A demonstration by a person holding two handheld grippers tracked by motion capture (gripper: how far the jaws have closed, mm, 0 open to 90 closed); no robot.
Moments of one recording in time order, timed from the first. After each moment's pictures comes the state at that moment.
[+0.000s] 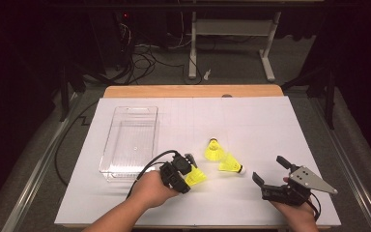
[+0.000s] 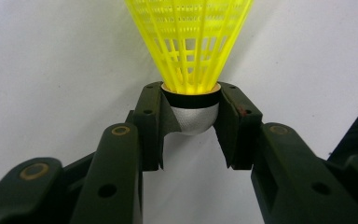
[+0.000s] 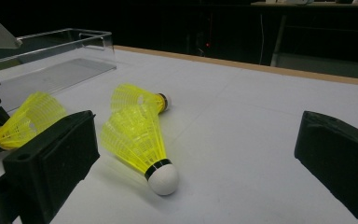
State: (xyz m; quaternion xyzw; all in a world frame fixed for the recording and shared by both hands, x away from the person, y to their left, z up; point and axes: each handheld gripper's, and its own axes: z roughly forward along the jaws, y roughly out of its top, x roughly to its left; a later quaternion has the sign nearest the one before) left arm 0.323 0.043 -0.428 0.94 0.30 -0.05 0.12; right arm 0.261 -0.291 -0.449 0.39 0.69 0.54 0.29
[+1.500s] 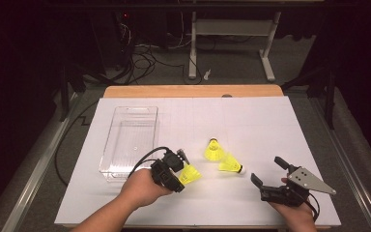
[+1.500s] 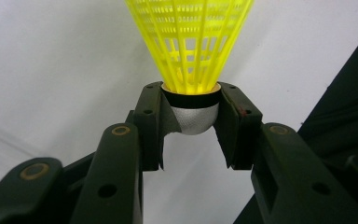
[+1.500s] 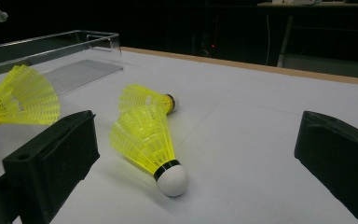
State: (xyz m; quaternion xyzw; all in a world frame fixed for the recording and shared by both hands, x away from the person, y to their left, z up) left arm 0.319 0.067 -0.400 0.94 0.31 -0.07 0.13; right arm 0.260 -0.288 -0.450 0.38 0.69 0.55 0.28
